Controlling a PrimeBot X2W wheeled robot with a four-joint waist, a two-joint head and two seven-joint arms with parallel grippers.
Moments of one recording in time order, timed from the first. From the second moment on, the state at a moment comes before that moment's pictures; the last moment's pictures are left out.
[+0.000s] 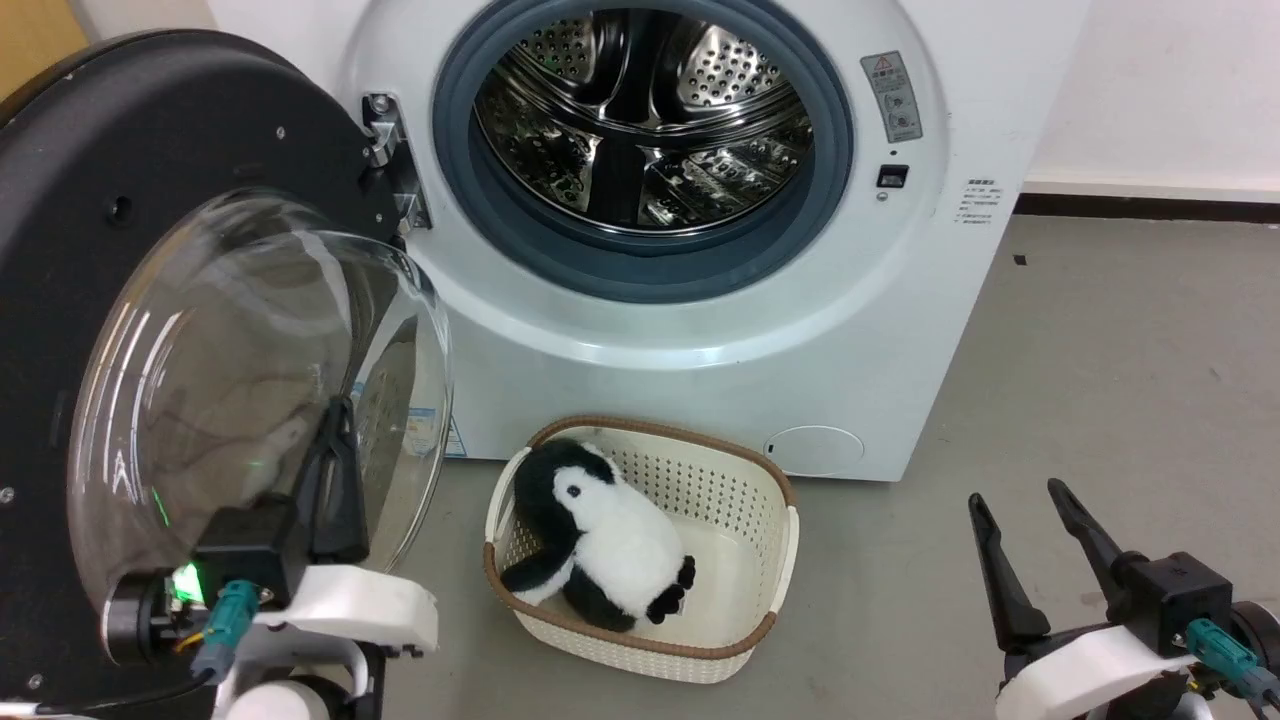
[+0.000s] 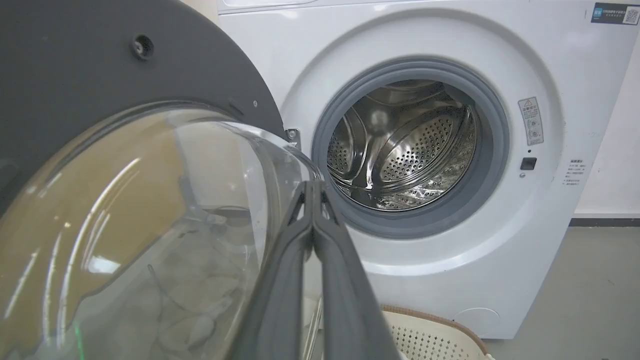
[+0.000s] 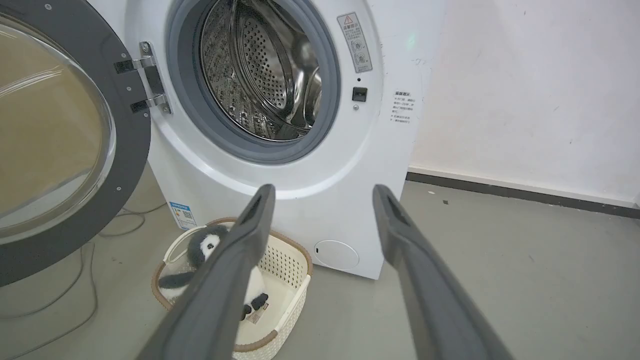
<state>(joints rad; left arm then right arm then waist) -0.06 0.06 0.00 -0.09 -0.03 0.06 -0.06 0.01 -0.06 -0.03 0.01 0.04 0.13 -0.06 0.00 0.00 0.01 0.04</state>
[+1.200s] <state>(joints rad) -0.41 0.09 0.35 -0.22 -0.25 -0.06 -0.13 0.00 -0.06 -0.07 0.01 0.06 0.13 -0.13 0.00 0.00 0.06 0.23</state>
